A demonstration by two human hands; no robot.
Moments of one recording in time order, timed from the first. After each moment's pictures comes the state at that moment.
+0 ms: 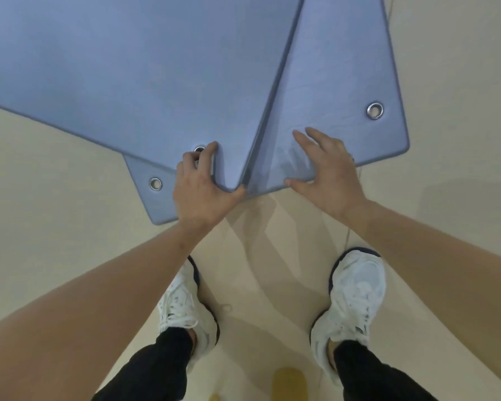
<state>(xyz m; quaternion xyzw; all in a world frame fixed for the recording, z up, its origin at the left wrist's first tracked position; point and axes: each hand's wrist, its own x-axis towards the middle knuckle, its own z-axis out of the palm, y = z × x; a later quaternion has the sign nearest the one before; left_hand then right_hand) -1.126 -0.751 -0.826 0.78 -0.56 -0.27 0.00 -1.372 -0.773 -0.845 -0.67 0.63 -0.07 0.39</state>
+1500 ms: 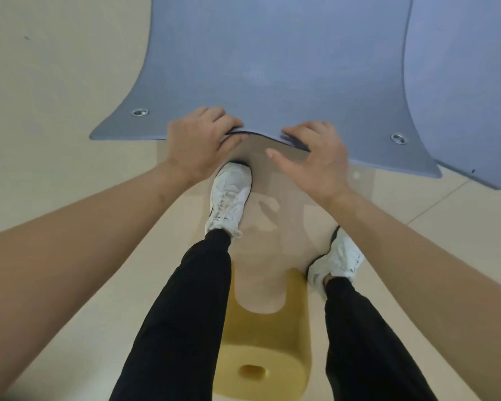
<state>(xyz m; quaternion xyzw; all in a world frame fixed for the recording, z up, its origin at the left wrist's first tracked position) -0.810 -0.445 -0.673 0.79 -0.59 -0.14 0.09 -1.020 -0.564 -0.679 -0.83 0.40 -0.11 0.37</state>
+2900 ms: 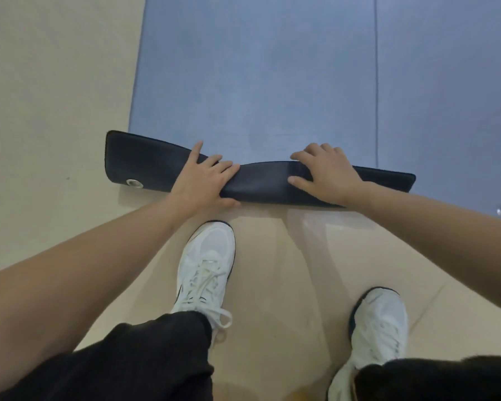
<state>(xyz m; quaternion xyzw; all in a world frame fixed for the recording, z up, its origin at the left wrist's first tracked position) -0.795 -0.440 -0.896 0.70 -0.70 -0.07 -0.09 -1.023 -0.632 -0.824 -0.93 0.28 0.19 0.13</state>
